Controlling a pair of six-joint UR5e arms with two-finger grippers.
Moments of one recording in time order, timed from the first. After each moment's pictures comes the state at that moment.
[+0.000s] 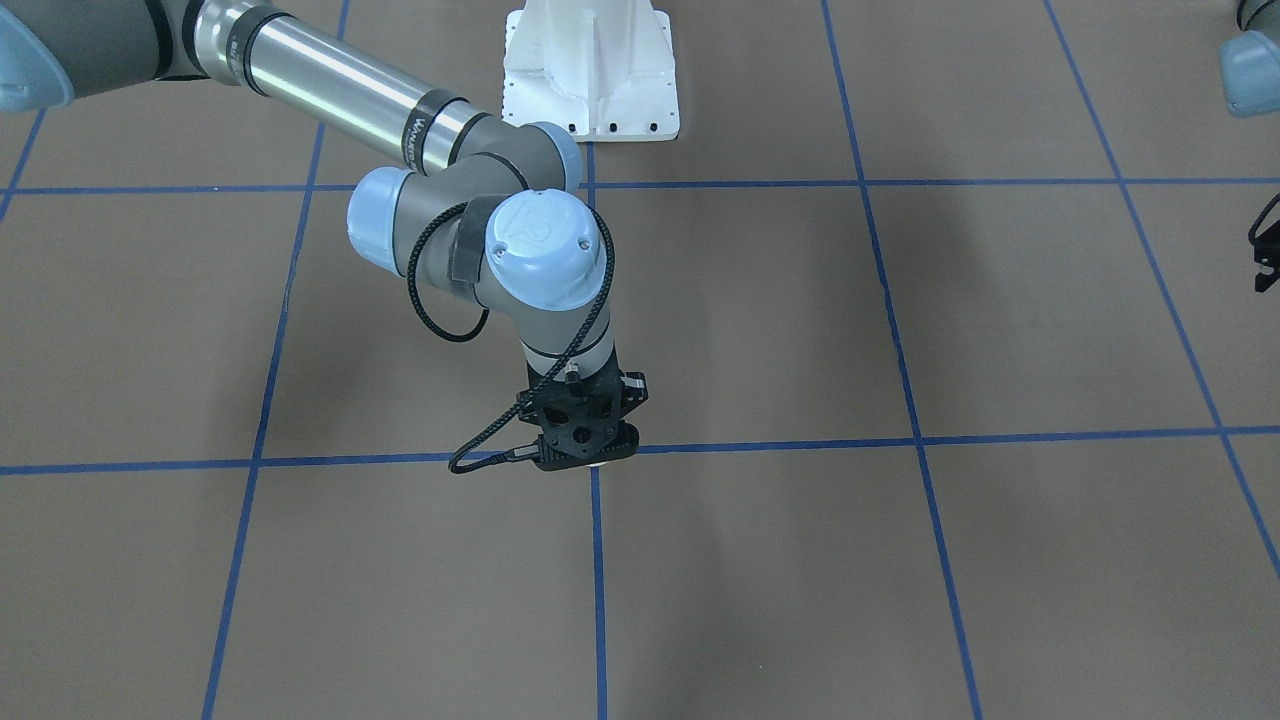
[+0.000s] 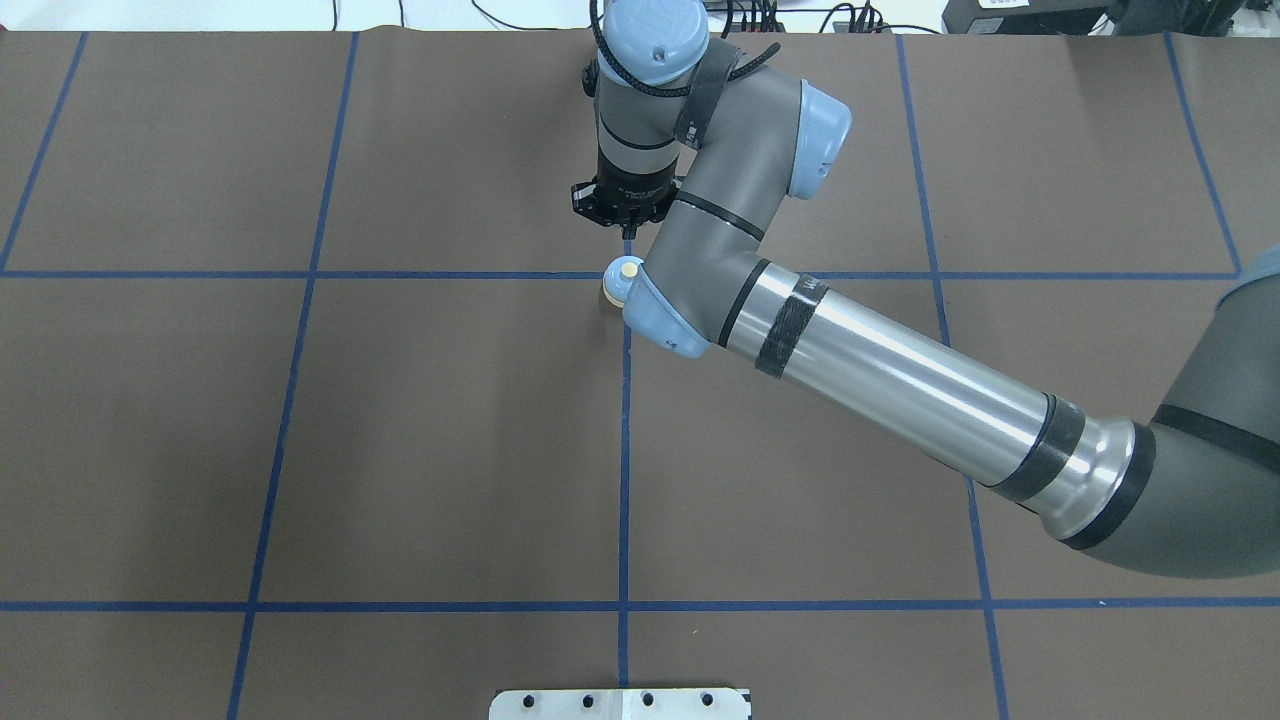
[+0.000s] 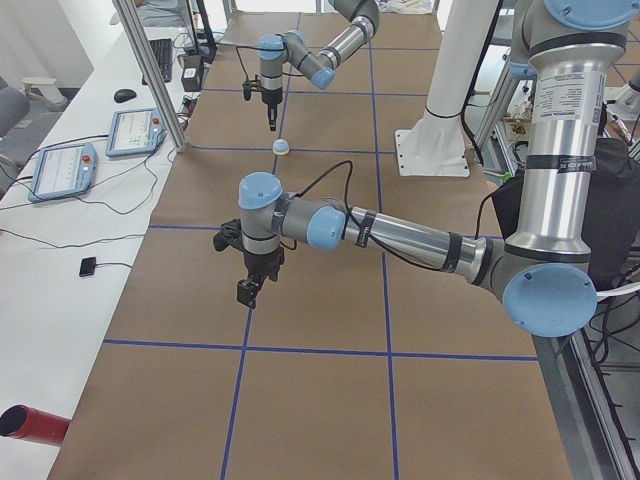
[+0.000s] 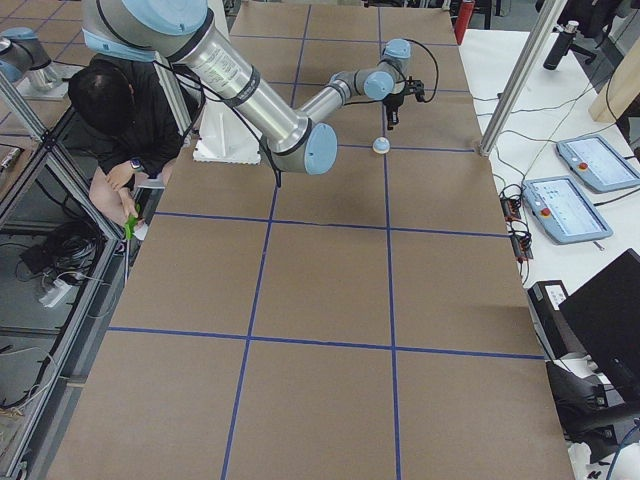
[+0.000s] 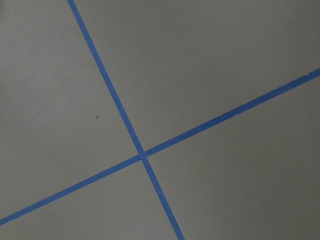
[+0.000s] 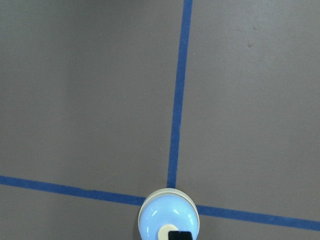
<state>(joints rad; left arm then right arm) -1.38 -1.59 -1.78 -1.60 -2.15 0.14 0.69 -0.53 1.12 -1.40 1.98 0.97</state>
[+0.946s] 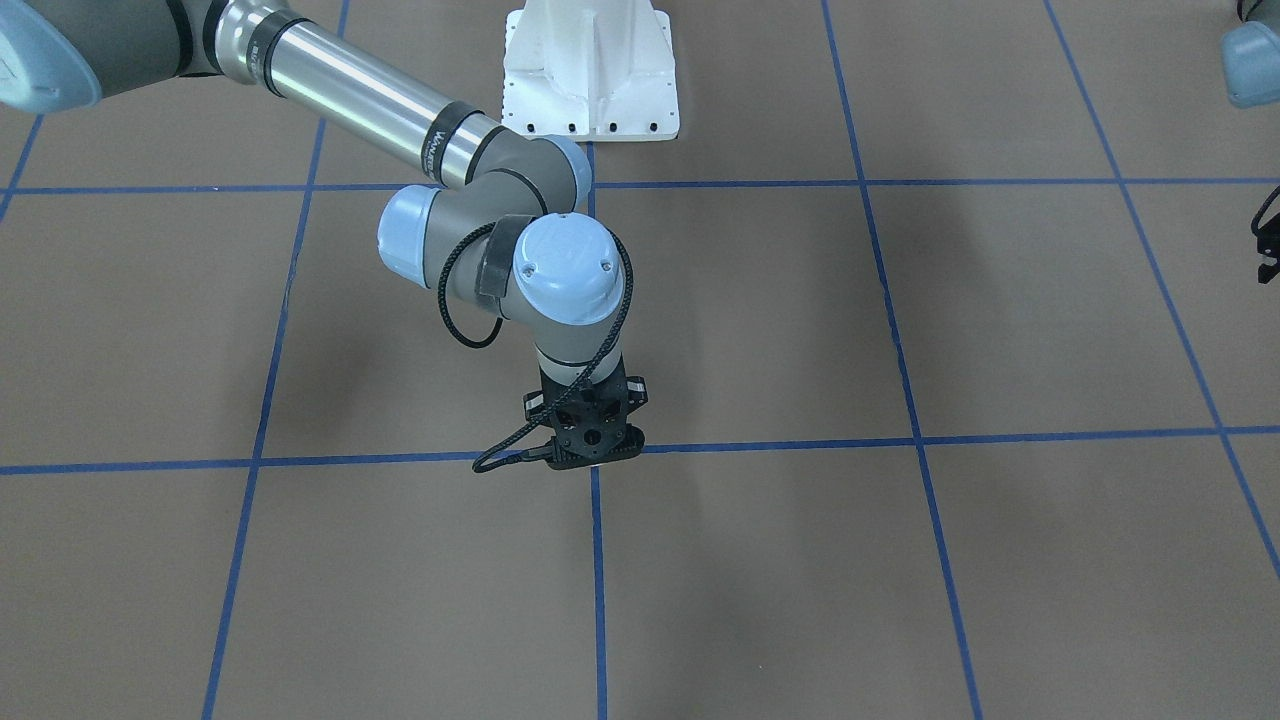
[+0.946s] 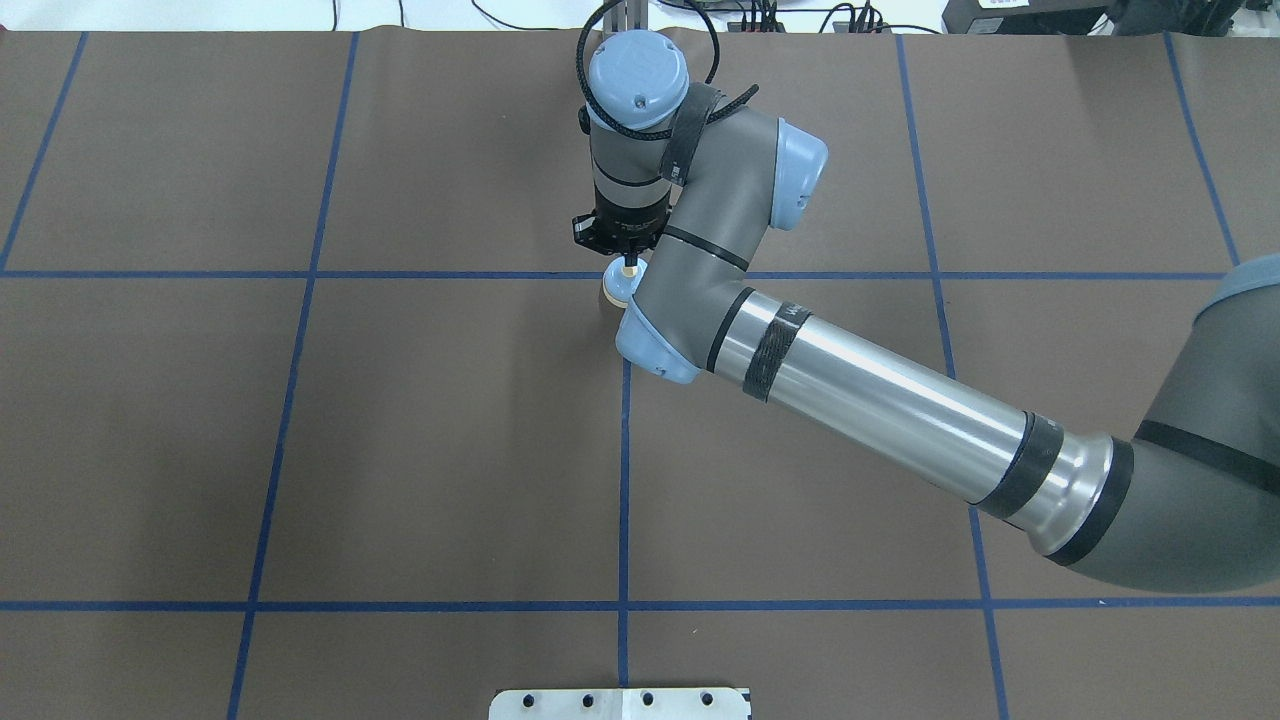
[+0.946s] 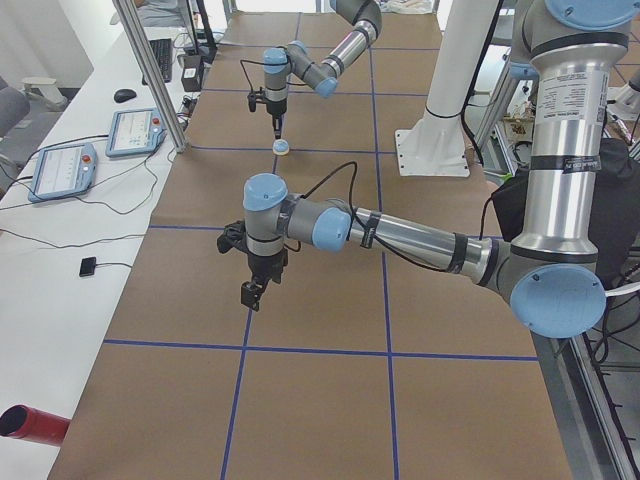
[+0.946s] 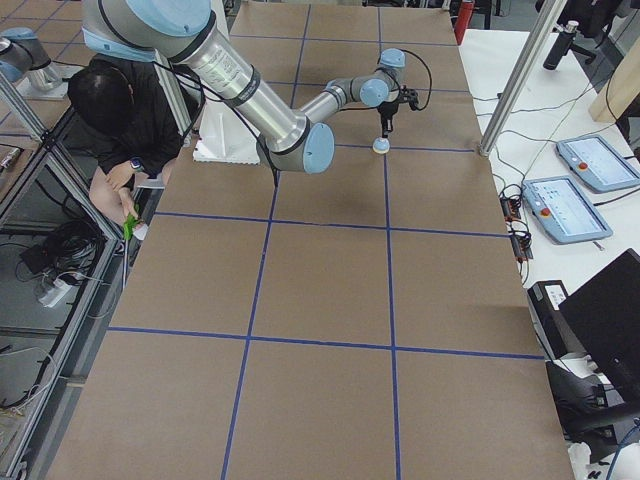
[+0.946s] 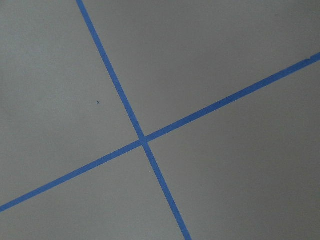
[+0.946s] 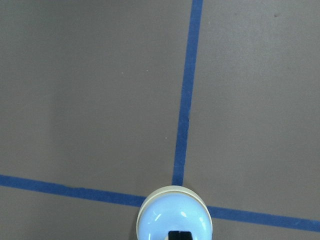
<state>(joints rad) -1.38 -1.58 -1.79 -1.61 -2.14 0.14 0.66 -0.53 1.07 -1.39 1.96 0.97</state>
